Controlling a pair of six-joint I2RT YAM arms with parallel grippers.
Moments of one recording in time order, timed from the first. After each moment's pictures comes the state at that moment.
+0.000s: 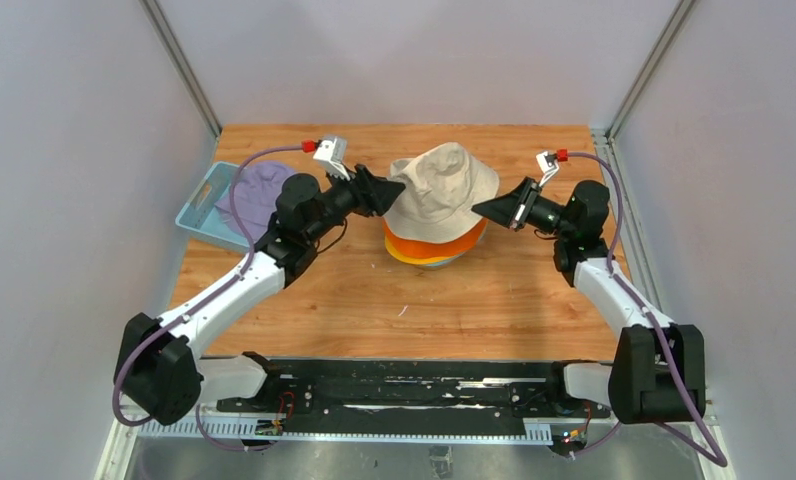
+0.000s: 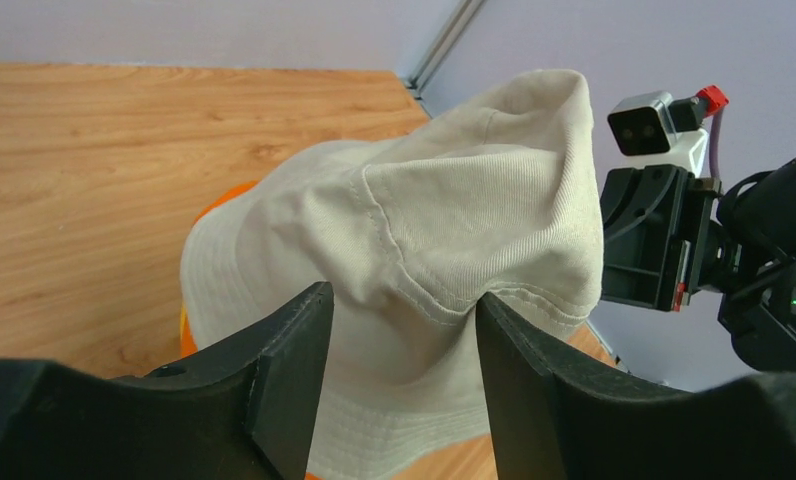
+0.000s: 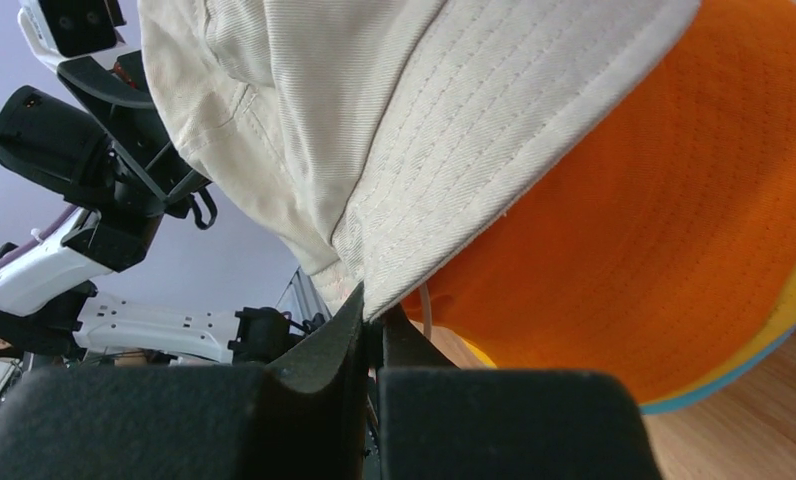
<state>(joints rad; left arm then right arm) -0.54 1.23 0.88 0.39 0.19 -0.53 0.07 1.23 0.69 0.52 -0.98 0.85</state>
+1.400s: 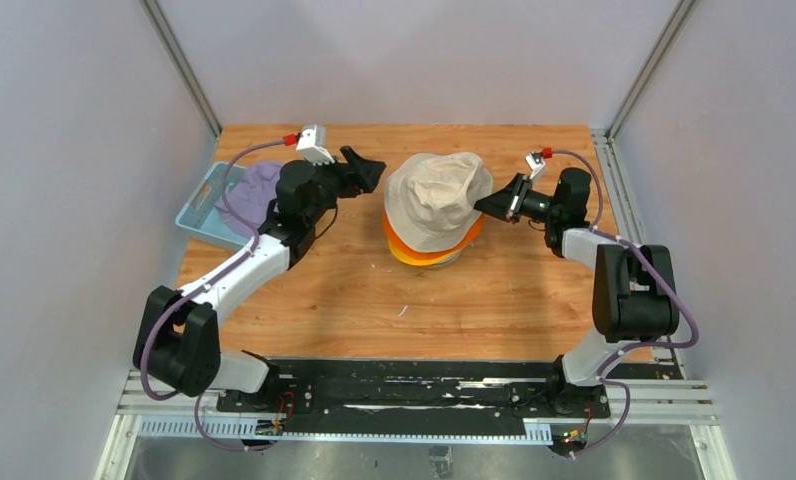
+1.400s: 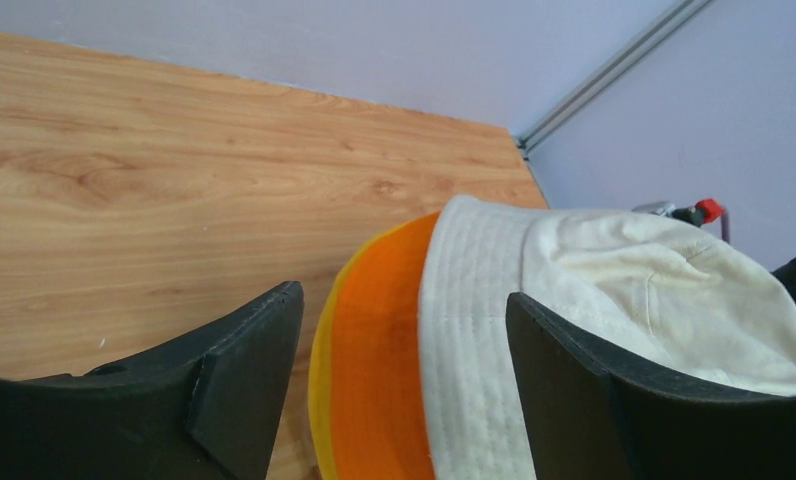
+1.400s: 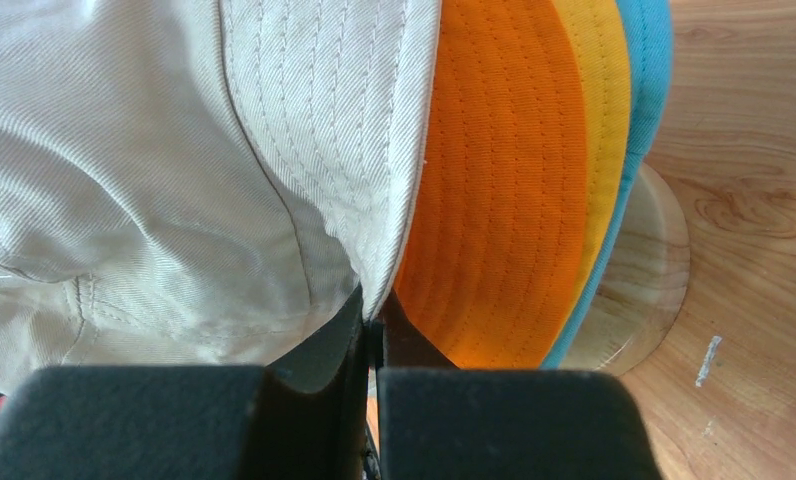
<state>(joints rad) -0.44 1.36 0.92 0.39 0.06 -0.54 0.00 1.65 0.81 0.62 -1.07 0.85</state>
